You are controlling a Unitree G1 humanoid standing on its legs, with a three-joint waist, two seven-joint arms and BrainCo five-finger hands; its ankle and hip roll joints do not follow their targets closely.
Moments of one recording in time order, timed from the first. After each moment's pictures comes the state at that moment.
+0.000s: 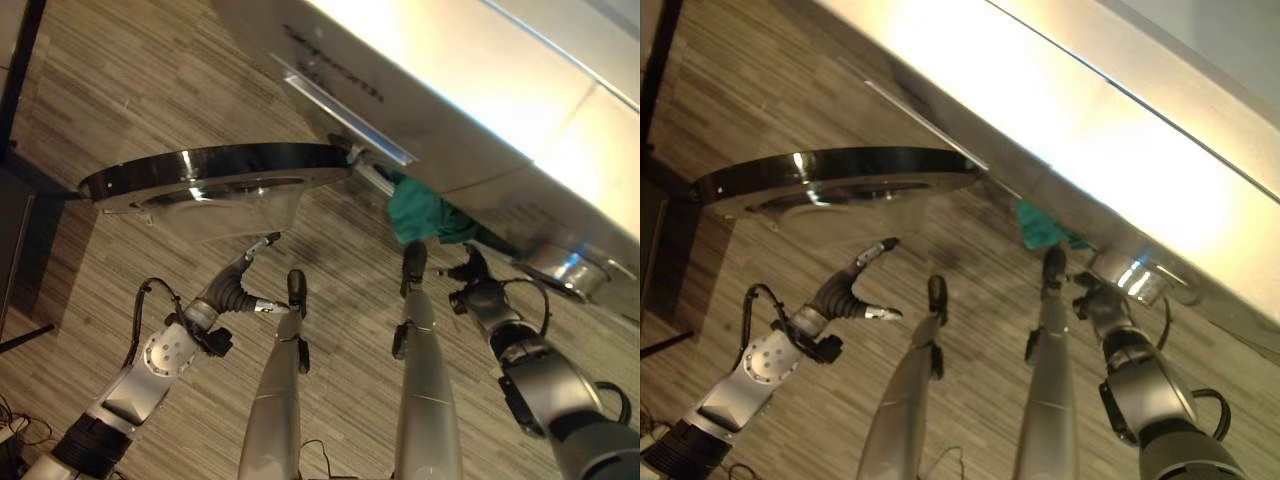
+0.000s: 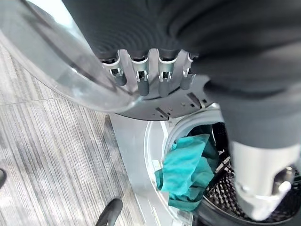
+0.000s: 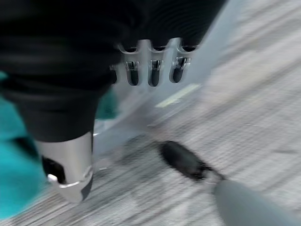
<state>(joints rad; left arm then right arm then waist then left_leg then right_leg) -0.11 0.73 -0.32 -0.14 -0.11 -0.17 0.00 -0.83 -0.43 0.33 1.29 0.07 -0.05 -0.25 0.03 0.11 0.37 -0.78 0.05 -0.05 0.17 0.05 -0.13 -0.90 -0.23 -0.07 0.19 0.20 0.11</state>
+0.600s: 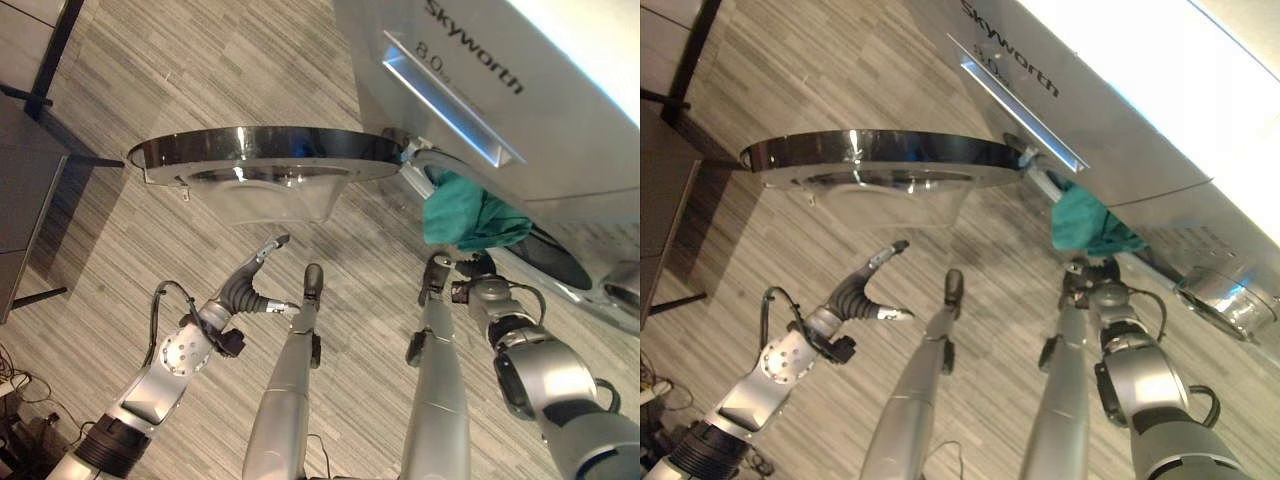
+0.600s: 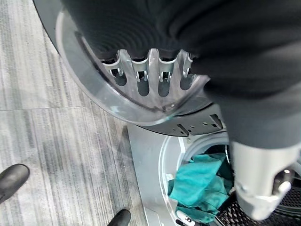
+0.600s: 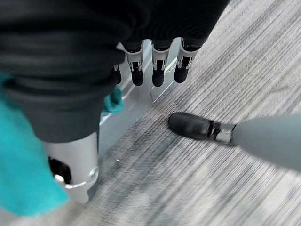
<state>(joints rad) -0.12 0.66 -0.32 -0.13 -0.06 -0.13 -0.01 -0.88 -0.41 0.11 1.39 0.34 -0.04 -0.23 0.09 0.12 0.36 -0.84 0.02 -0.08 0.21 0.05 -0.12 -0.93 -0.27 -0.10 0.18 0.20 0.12</state>
